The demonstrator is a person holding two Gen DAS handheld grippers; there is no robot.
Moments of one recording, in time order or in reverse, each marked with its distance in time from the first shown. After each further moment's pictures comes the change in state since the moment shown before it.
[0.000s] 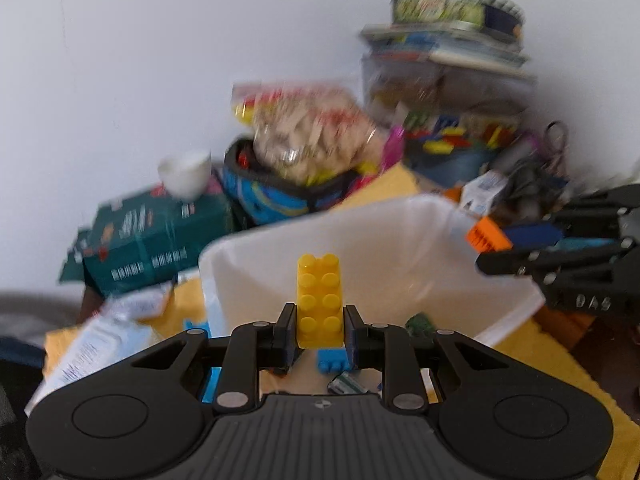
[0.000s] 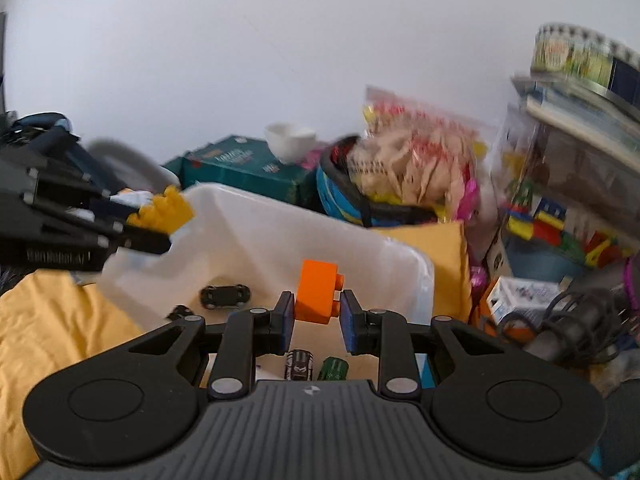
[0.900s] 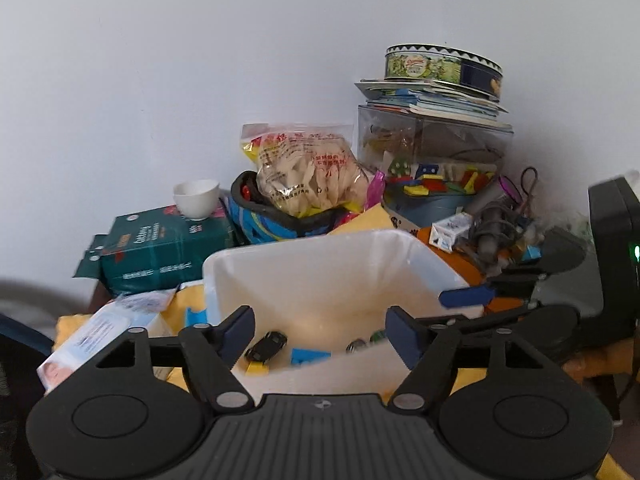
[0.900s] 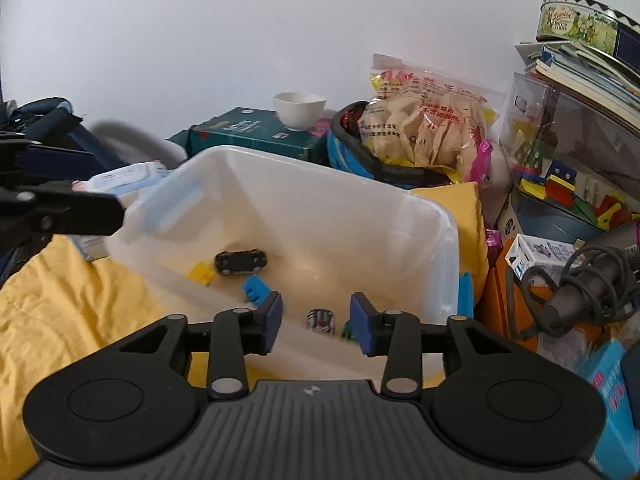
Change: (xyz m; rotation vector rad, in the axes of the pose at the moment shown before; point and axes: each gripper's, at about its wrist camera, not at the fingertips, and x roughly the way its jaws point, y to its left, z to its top) left arm -0.093 -0.028 -0.028 -0.057 -0.139 0.007; right arm -0.016 0.022 -0.023 0.008 0.060 0.020
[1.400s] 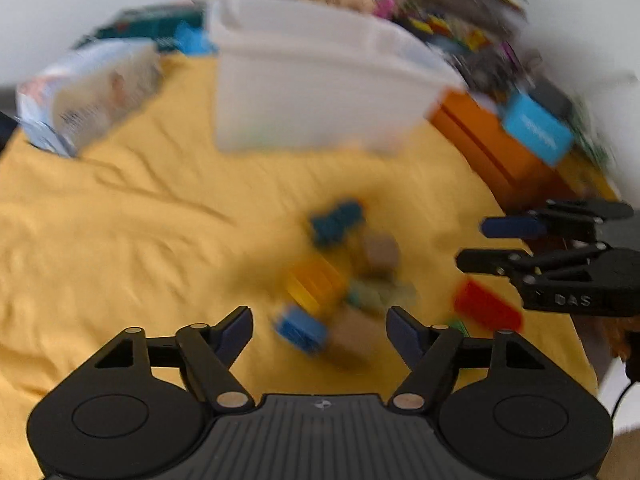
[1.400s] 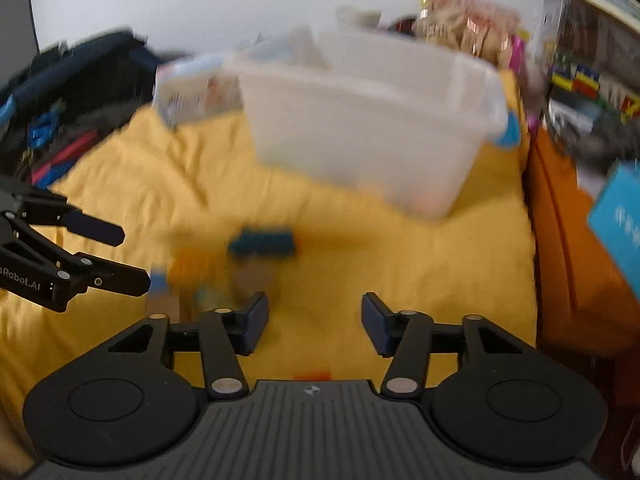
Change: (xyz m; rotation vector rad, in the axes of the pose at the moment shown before) left arm -0.013 -0.016 -0.144 -0.204 0.432 -0.118; right arm -0.051 0.032 -0.119 -0.021 0.200 0.128
